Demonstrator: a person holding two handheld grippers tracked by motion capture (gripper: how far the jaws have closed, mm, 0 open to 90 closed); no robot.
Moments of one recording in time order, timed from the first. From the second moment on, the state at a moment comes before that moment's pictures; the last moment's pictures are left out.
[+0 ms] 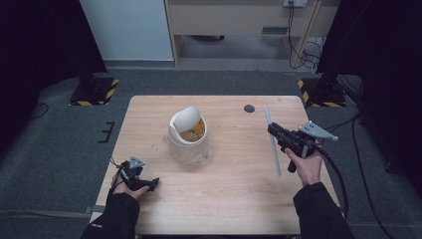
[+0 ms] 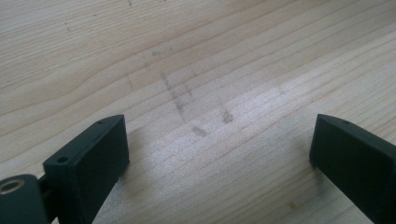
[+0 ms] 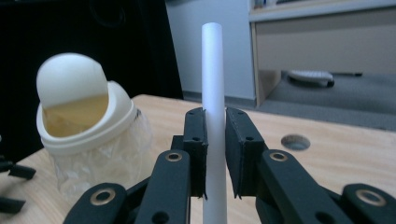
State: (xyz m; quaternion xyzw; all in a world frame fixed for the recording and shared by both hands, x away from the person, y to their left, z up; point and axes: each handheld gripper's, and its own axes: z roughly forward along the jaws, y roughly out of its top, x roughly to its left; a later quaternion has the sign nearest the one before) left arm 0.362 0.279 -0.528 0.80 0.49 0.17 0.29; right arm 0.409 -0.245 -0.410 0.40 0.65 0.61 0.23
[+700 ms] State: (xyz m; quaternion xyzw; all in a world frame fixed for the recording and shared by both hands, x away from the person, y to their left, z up) left arm 0.360 0.279 -0.522 0.80 0.50 0.16 0.30; right arm 0.427 -0.207 -0.352 0.35 0.58 0.69 0.25
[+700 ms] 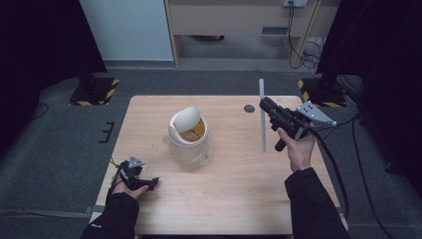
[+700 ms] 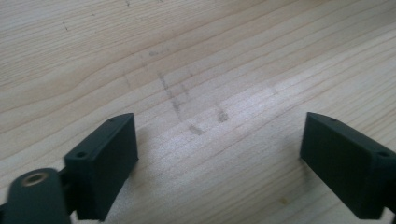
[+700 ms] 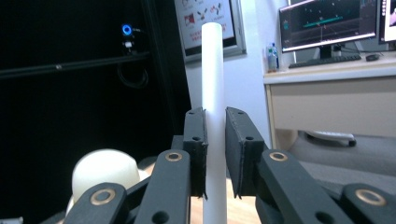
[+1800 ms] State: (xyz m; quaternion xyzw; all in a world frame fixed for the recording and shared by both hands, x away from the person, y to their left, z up) left arm 0.359 0.262 -0.509 0.79 0.47 0.17 0.34; right arm 0.447 -0.141 -0.336 0.29 0.54 0.75 0.24
